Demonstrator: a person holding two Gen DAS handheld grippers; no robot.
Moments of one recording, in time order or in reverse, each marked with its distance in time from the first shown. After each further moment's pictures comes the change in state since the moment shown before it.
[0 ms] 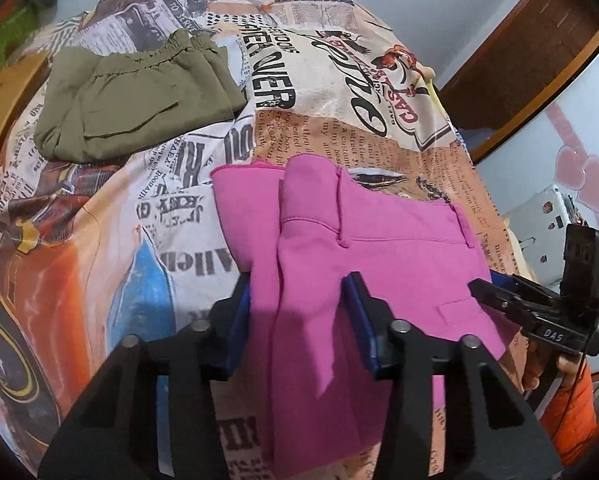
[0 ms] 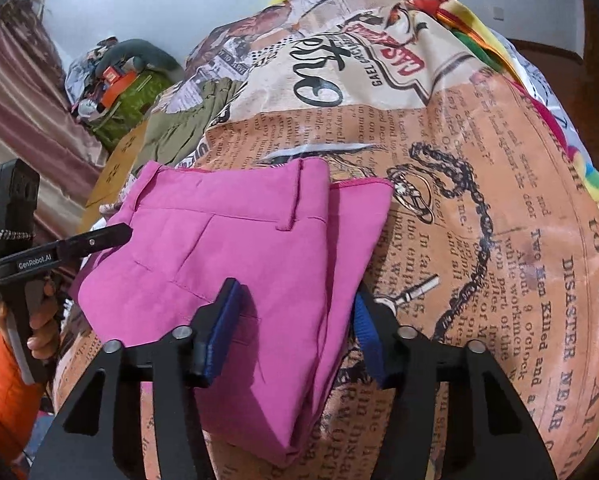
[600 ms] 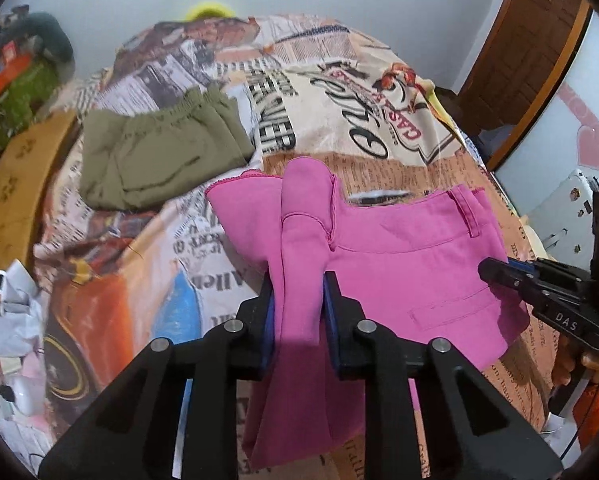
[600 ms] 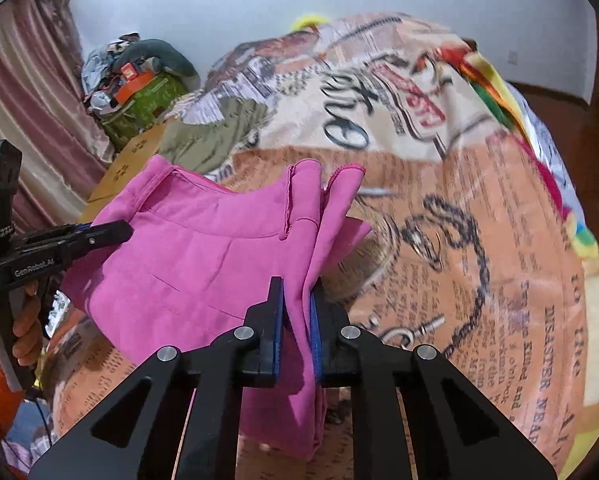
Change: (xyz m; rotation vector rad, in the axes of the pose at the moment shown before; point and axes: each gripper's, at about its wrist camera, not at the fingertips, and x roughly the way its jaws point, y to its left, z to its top) left arm -0.040 -0.035 -0.001 0.110 -0.120 0.183; right arm -0.018 0.032 0.017 -0.119 -0.089 -0.029
